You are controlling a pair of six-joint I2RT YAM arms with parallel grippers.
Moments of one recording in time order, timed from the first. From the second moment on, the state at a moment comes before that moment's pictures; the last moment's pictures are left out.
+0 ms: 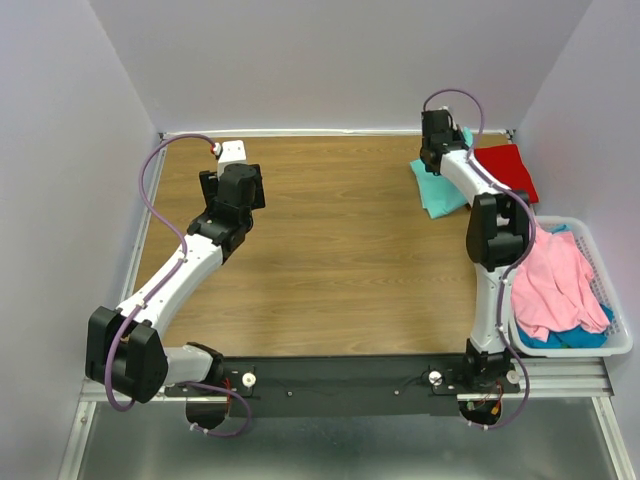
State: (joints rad) left arm -0.39 1.27 1.00 -0.18 -0.58 -0.22; right arm 0.17 2.21 1.83 -0.37 0.90 -0.45
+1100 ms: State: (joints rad) left arm -0.37 1.32 1.00 -0.18 -0.56 -0.22; right arm -0.02 2.22 1.96 -0.31 0.92 -0.45
